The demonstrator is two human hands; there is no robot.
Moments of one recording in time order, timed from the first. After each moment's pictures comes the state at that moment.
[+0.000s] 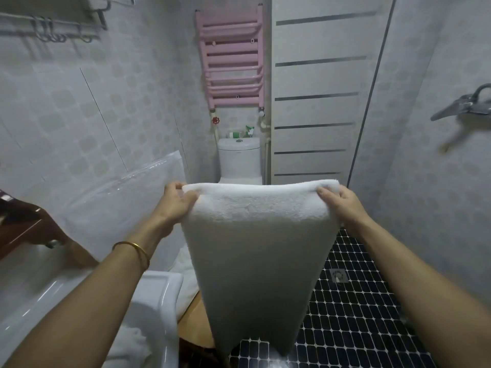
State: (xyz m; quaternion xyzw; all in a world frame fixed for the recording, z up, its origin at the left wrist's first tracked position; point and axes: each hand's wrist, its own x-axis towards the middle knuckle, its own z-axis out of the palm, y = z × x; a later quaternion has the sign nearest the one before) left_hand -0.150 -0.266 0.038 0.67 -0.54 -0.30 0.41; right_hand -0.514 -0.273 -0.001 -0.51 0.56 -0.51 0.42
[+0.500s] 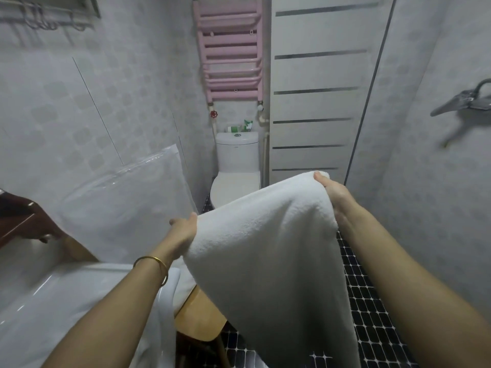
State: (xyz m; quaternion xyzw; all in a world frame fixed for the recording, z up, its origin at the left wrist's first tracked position) left_hand -0.171 -0.255 -0.023 0.79 -0.40 -0.35 0.30; right_hand -0.482 -0.277 0.023 -0.28 0.50 -0.55 0.61
